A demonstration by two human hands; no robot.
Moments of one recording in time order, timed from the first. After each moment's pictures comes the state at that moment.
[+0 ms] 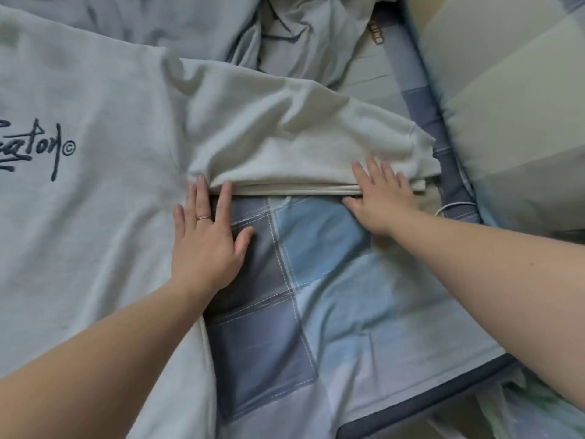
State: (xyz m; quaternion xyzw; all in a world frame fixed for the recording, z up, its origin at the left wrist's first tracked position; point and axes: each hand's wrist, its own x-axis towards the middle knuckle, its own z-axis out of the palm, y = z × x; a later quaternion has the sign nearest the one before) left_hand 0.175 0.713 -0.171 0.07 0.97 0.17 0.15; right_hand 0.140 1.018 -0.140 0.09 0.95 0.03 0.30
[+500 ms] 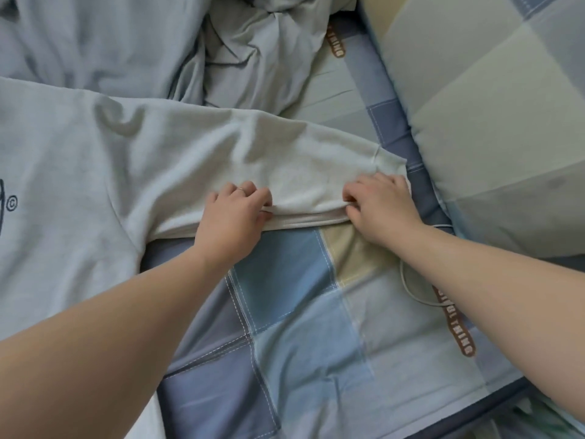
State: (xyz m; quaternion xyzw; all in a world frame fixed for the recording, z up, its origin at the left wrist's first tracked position) left_hand 0.087 0.835 -0.158 0.23 0.95 0.18 0.09; right_hand 0.116 1.094 -0.130 -0.02 0.99 -0.05 0.13
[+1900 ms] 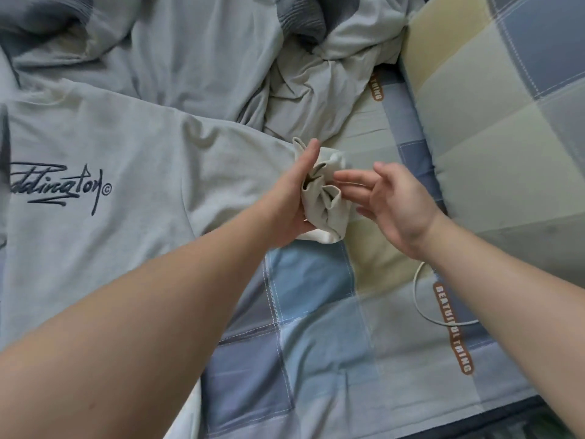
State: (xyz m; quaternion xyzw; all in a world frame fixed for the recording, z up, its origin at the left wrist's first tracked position) left_hand 0.061 0.861 -0.052 -0.16 0.47 0.75 0.44; right_hand 0.092 1.028 -0.013 0.23 0.65 -0.67 0.27
